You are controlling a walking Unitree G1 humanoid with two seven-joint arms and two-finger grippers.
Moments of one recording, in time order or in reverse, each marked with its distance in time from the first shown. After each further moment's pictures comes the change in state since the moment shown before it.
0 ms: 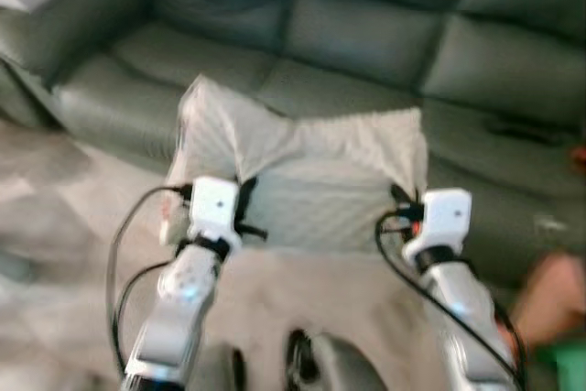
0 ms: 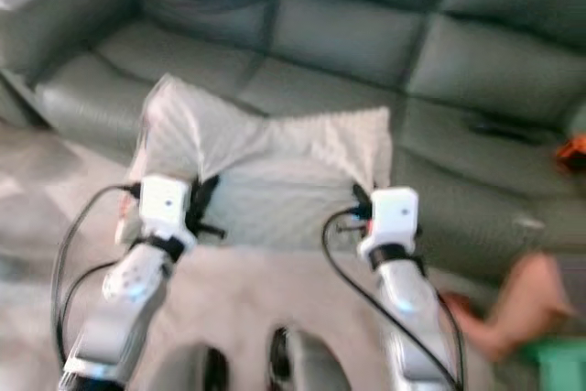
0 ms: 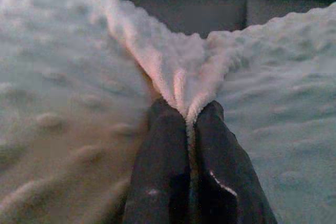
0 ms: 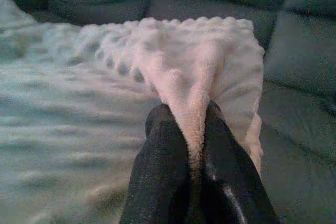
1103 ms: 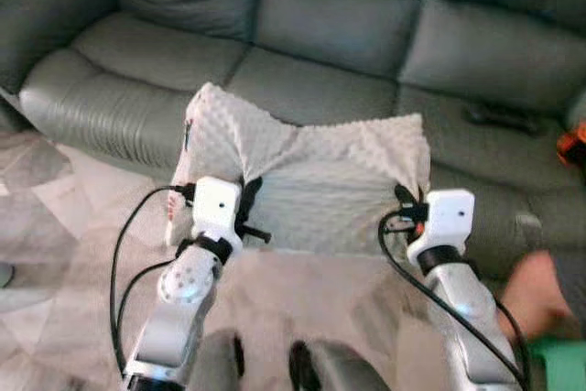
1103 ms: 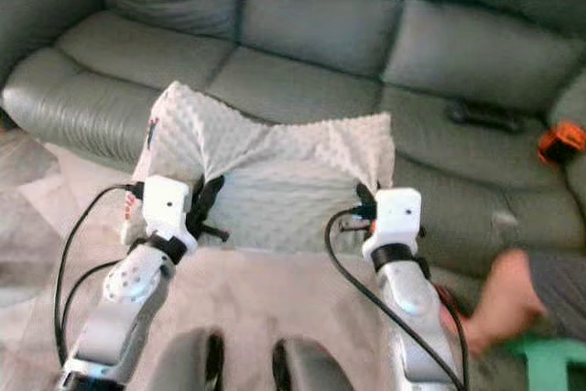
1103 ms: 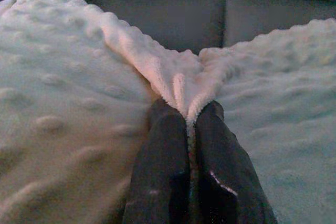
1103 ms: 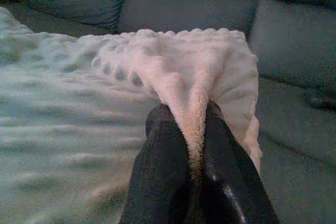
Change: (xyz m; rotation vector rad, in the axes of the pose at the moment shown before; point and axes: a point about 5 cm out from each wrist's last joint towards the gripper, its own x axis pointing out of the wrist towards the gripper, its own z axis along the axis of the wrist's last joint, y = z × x) left arm 0.001 0.002 0.003 0.001 -0.013 -0.046; right arm 0.001 0.000 0.000 0.005 0.007 -0.014
